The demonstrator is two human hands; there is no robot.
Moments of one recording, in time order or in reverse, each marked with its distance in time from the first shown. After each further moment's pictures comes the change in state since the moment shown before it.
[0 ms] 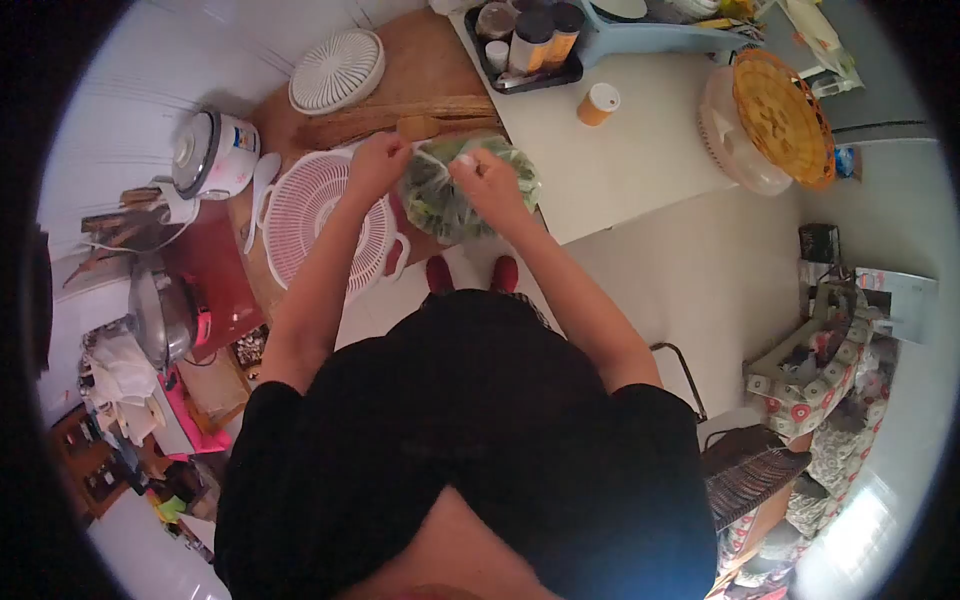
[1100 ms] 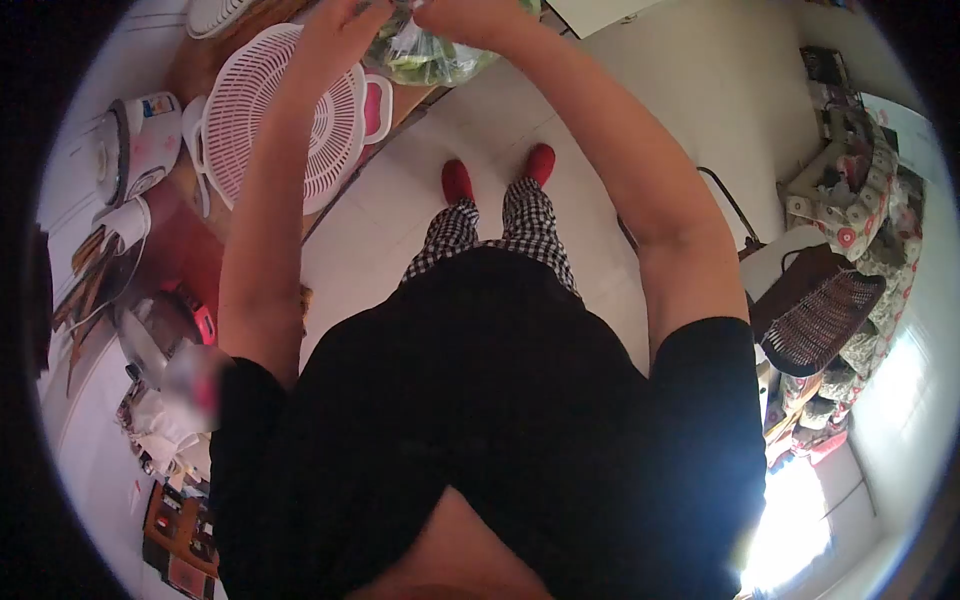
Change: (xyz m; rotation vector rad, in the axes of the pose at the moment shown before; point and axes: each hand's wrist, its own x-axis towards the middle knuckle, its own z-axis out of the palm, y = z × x) left_hand -0.064 0.027 -0.027 -0.594 -0.411 0.147; right_hand -0.034 -0.005 0.038 -0.510 0.026 -0.055
